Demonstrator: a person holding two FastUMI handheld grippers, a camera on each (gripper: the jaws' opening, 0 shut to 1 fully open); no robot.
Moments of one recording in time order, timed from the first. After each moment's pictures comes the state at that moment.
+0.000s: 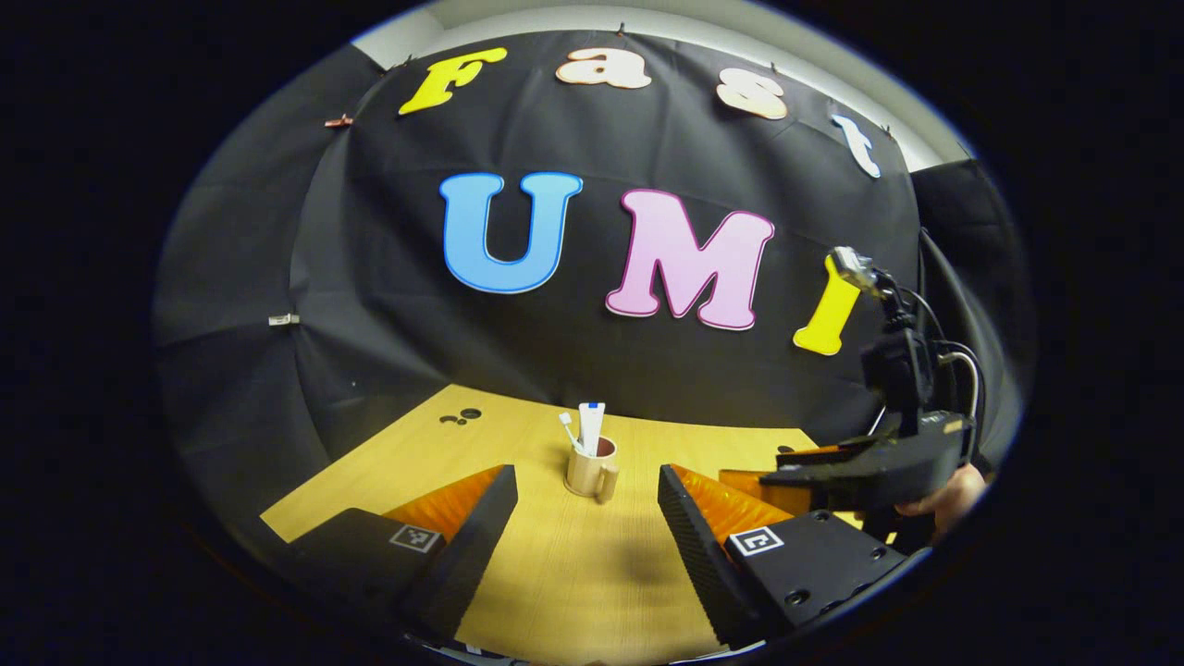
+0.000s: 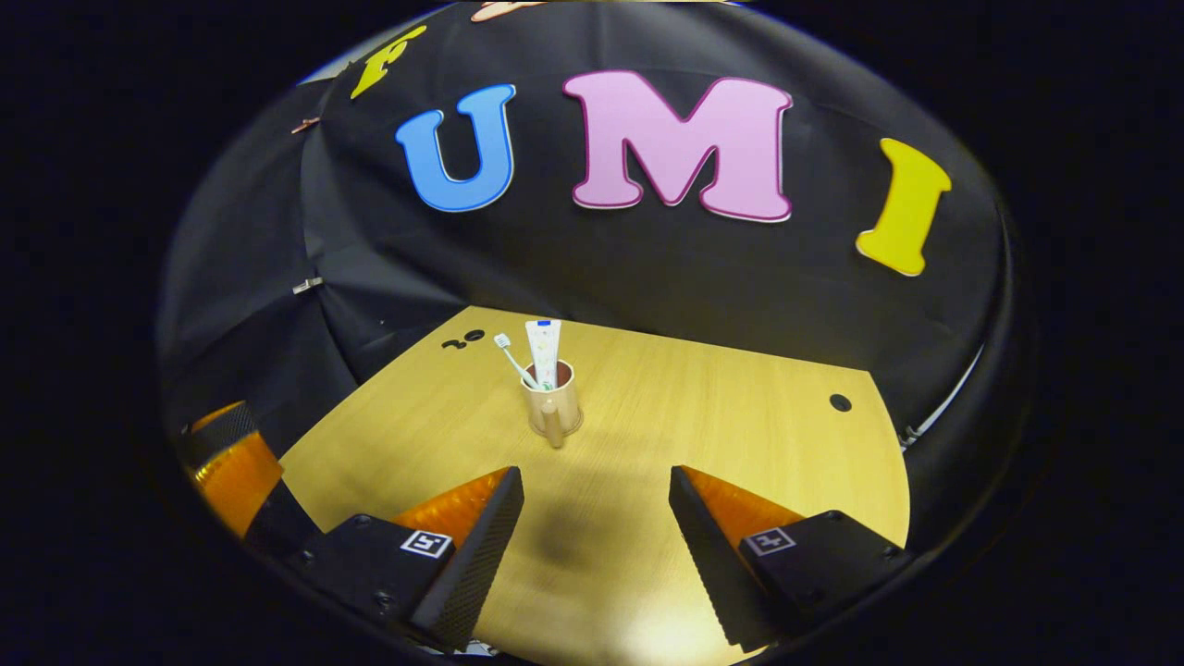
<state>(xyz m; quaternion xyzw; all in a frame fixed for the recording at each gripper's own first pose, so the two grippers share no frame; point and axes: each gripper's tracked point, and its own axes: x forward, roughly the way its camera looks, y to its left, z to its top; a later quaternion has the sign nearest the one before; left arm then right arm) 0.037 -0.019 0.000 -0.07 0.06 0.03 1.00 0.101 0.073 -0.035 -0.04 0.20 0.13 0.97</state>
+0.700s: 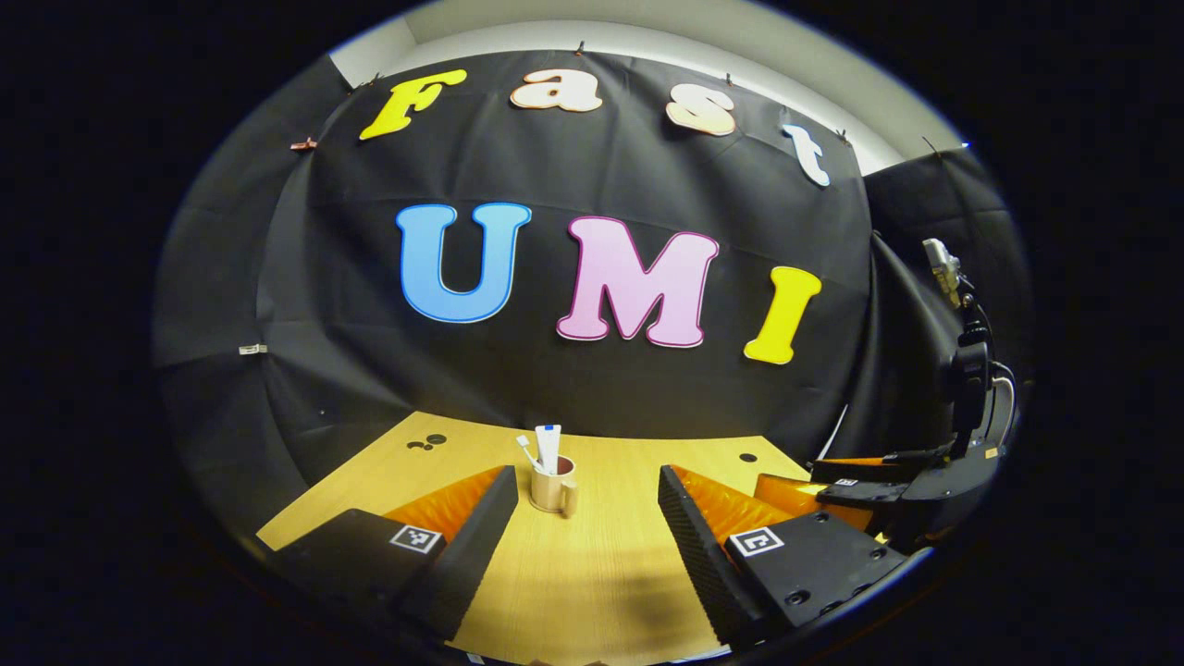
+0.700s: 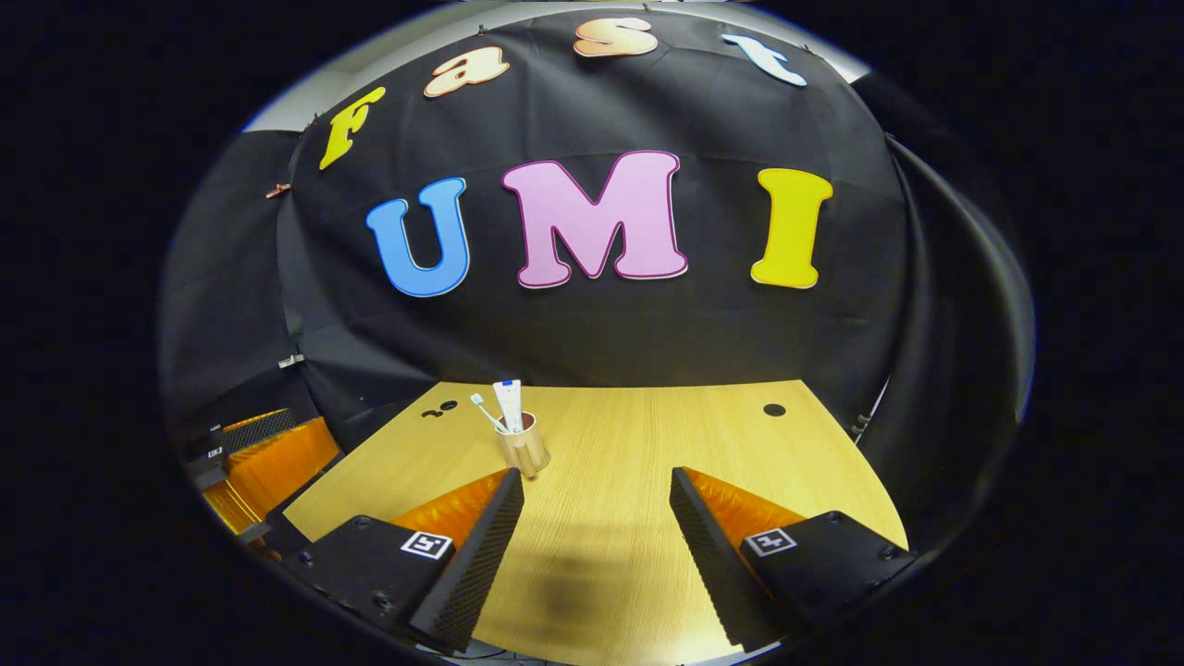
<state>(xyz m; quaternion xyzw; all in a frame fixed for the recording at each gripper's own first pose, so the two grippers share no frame) 0.023 -0.058 0.019 -0.04 0.03 -0.04 1.00 0.027 0.028 0.002 0.03 0.10 0.06 0.99</state>
